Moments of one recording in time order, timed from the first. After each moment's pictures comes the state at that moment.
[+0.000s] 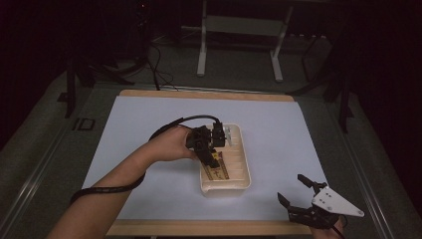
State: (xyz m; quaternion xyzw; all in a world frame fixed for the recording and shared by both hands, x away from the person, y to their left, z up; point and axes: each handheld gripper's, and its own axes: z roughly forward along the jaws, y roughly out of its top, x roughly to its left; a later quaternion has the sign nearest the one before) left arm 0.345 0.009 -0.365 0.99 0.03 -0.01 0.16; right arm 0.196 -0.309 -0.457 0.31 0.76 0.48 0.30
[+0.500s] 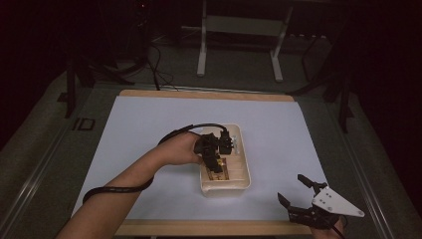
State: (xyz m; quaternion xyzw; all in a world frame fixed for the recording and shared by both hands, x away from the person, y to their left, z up) left arm 0.348 -0.012 -0.396 0.99 0.02 0.00 0.14; right arm 0.196 -0.310 -0.457 0.31 0.76 0.48 0.30
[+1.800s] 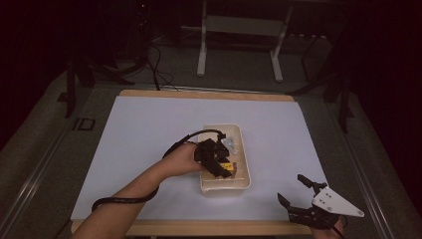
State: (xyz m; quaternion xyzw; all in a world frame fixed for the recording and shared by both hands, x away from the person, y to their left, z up) left arm 0.343 0.001 -0.416 0.96 0.04 -0.01 0.28; right arm 0.196 -0.309 -0.457 0.31 0.76 0.48 0.30
